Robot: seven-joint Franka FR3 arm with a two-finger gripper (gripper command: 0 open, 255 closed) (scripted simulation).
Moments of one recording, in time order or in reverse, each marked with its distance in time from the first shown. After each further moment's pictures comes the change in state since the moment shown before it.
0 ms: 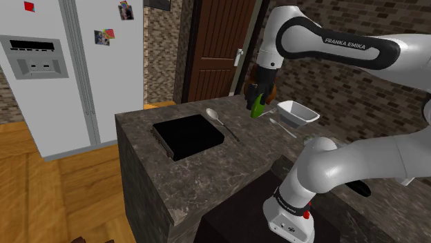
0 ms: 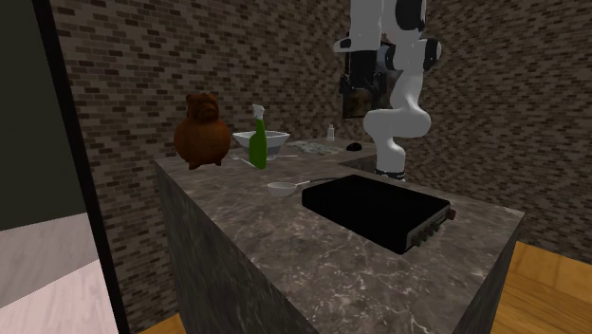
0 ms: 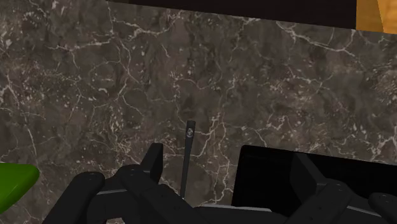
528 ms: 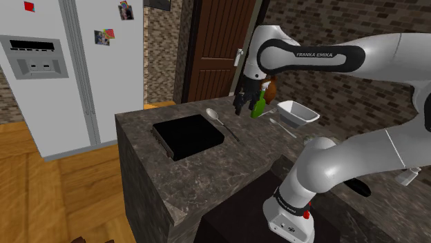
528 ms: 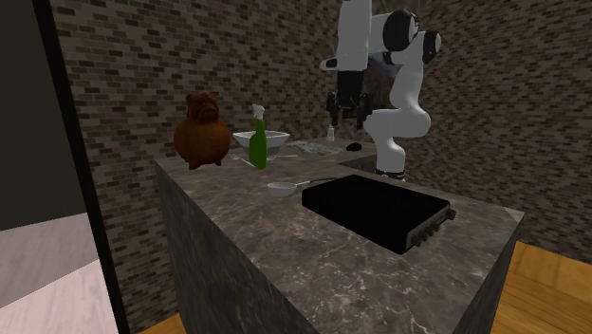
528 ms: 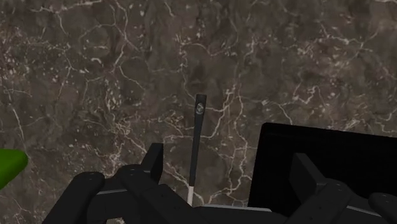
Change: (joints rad) arm -0.017 0.136 -0.026 -0.064 -0.040 0.223 0.000
